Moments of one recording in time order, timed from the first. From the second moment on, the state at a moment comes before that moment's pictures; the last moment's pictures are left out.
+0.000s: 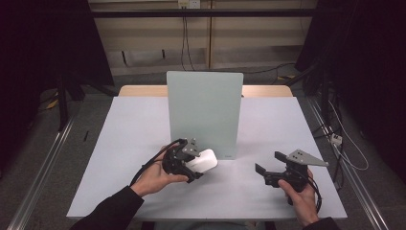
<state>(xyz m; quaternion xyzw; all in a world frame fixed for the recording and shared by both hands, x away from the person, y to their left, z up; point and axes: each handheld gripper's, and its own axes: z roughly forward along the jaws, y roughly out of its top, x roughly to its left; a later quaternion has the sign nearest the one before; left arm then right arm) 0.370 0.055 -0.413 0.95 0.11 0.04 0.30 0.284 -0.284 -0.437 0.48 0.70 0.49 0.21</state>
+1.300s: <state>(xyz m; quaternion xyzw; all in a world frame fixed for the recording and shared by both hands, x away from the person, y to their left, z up) 0.376 0.035 -0.438 0.95 0.12 0.03 0.28 0.284 -0.285 -0.437 0.48 0.70 0.49 0.21</state>
